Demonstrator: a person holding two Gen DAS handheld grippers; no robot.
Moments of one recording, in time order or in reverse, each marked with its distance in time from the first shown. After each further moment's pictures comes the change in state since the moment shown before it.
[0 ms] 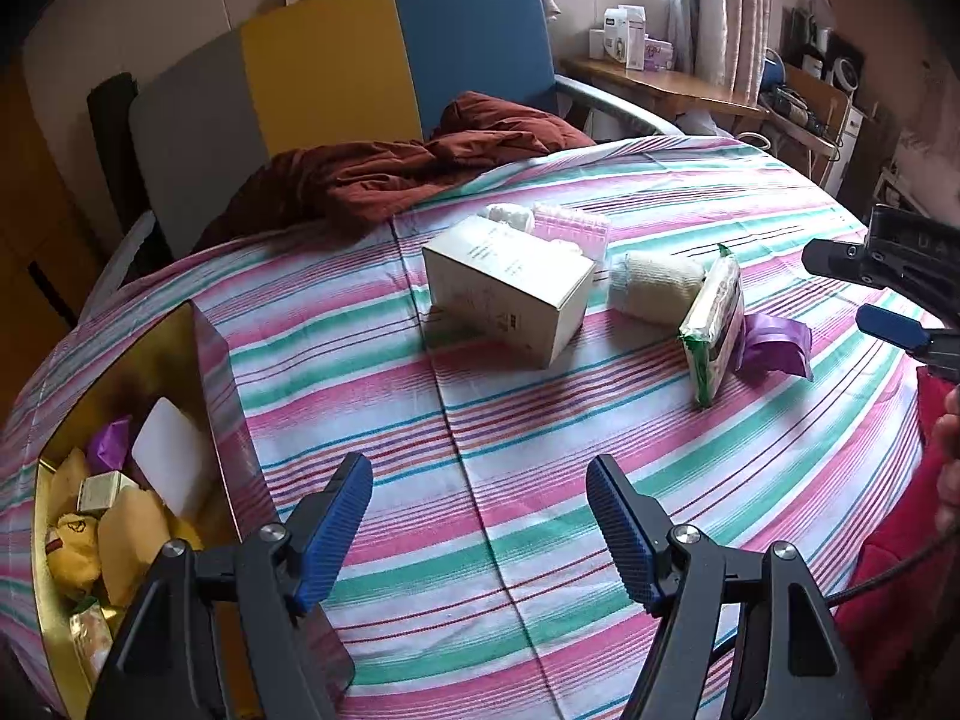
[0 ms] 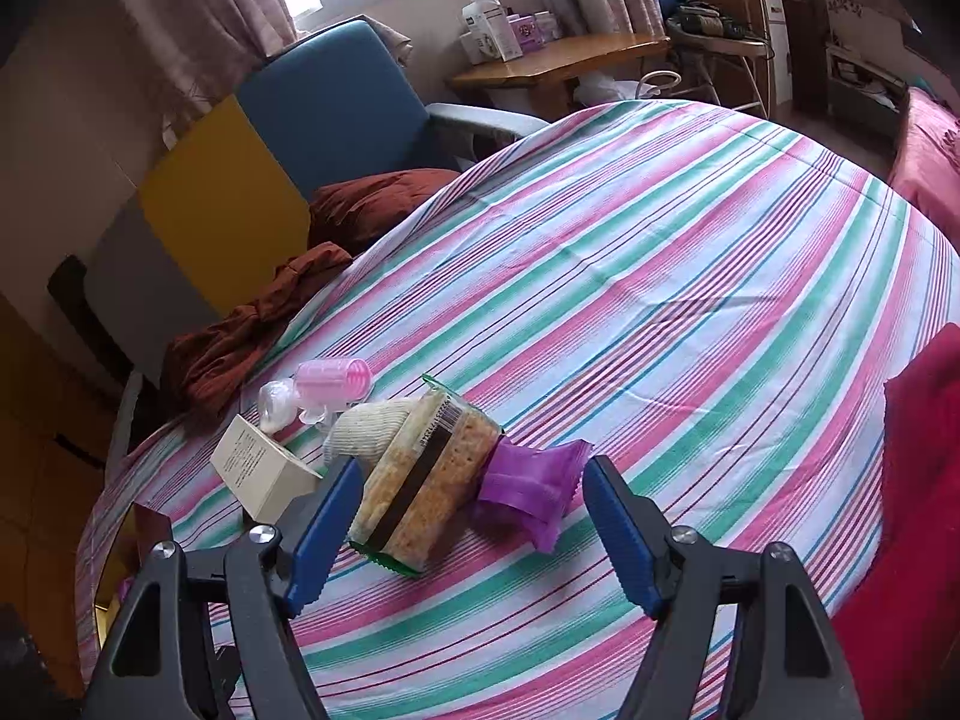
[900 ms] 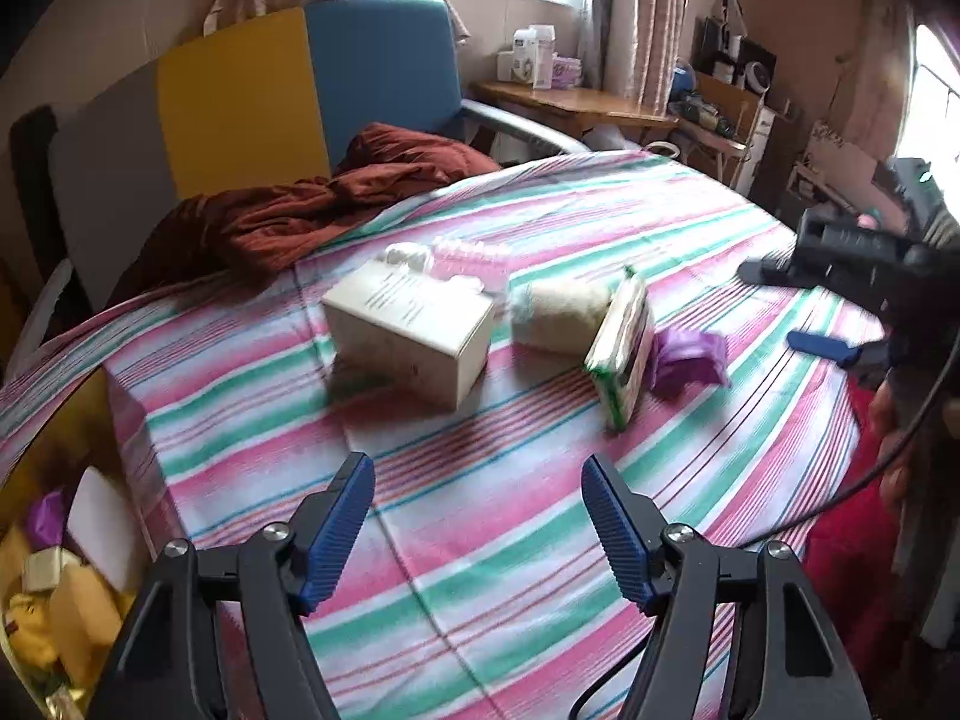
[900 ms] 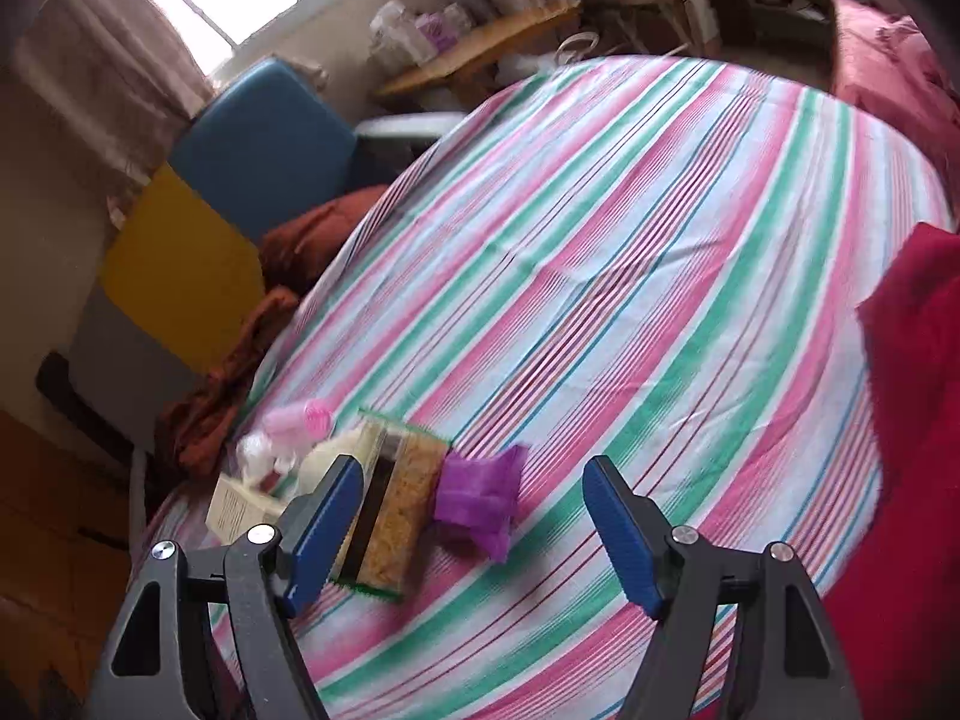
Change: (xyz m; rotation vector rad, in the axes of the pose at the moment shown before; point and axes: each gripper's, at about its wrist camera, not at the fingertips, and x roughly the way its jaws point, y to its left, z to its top) left arm 0.001 -0.010 0.018 0.090 -0.067 -0.230; right arm 0.010 -0.036 0.007 0.215 0.023 0.007
